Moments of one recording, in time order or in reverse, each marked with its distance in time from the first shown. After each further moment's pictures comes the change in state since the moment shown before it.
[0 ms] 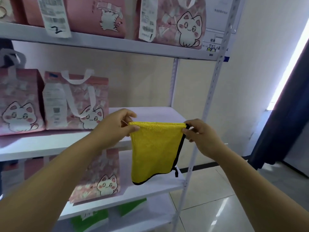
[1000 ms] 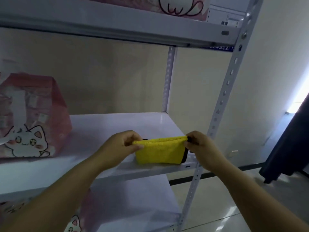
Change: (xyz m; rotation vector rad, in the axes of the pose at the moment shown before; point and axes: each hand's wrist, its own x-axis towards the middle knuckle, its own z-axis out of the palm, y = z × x) left_hand 0.194 -0.091 0.139 -0.143 -0.094 -0.055; right_hand 0.162 0.182 -0.012 -0.005 -0.078 0.207
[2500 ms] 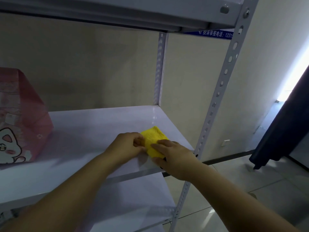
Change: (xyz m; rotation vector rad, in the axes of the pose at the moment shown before) left_hand 0.050 -0.022 0.049 0.285 -0.019 -0.106; right_hand 0.000 -0.005 0.045 -0.680 -0.353 -0.209
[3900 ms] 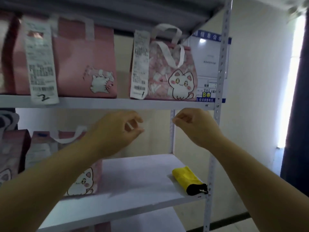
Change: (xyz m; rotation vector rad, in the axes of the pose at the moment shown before) left_hand -0.188 0.134 -0.251 0.347 0.449 0.477; right_hand -0.099 -0.160 -0.211 0.244 0.823 -0.042
